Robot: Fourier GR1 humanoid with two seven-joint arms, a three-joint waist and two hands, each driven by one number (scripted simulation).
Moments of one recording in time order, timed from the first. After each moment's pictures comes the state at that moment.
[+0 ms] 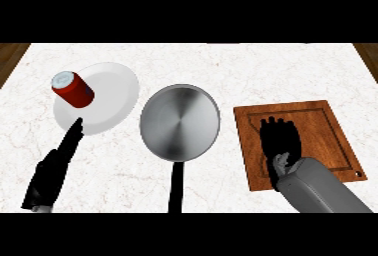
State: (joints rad) left arm 0.08 0.39 -0.15 -1.61 -0.01 0.17 0.13; right arm -0.43 -0.39 0.59 -1.45 0.74 0.64 0.97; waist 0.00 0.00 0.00
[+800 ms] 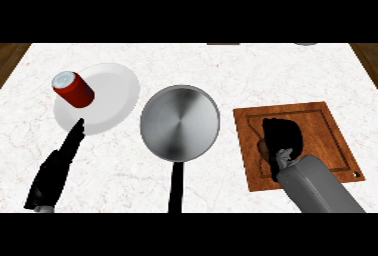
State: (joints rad) left arm 0.09 0.33 -0.11 -1.60 -0.07 0.11 0.12; right arm -0.39 -0.30 0.44 -1.35 0.90 0.55 0.81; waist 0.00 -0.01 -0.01
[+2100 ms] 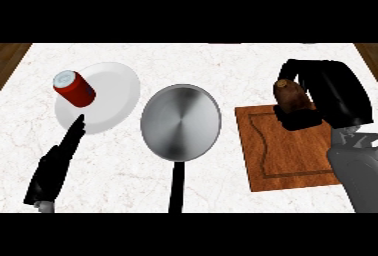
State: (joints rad) left arm 0.06 0.31 -0.08 -1.62 -0.09 0.08 0.16; right arm -0.49 -0.40 0.15 -1.66 0.83 0.17 0.30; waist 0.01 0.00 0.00
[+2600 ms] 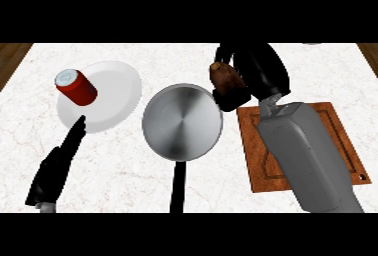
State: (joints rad) left arm 0.07 0.29 -0.07 -1.61 -0.11 0.07 0.13; right arm -0.76 -0.12 0.19 -1.39 0.82 0.12 0.35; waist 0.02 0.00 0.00
